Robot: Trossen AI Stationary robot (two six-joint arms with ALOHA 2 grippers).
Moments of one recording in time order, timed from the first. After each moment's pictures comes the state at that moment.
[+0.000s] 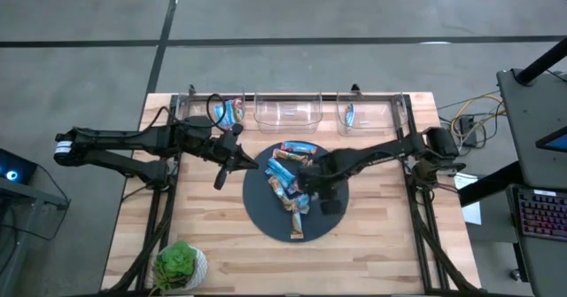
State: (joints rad) left arm 0.07 0.98 0.85 -0.15 0.29 -0.06; right arm 0.12 1.82 1.38 -1.00 -0.05 0.04
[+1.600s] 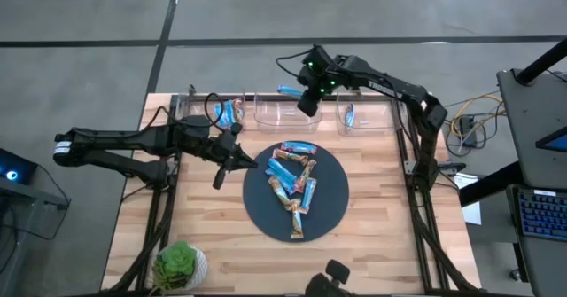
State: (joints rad) left arm 0.07 0.96 0.85 -0.15 0.29 -0.05; right arm -0.59 1.92 1.81 -0.92 -0.12 -0.06
